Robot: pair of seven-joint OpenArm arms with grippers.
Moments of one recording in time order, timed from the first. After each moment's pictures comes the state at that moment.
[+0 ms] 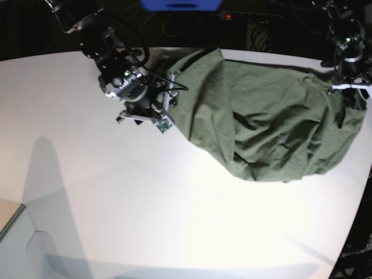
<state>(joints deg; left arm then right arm) 23.0 -6.5 -35.9 97.4 -18.8 0.1 14.4 -3.4 11.6 -27.3 96.2 4.1 9.5 -49.5</state>
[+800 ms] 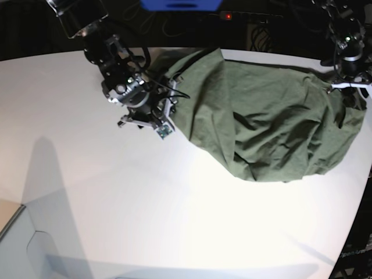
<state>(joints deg) 23.3 -6.5 -35.9 97.4 -18.8 0.1 14.4 -1.7 10.3 -26.9 90.8 3.5 9.4 -47.2</state>
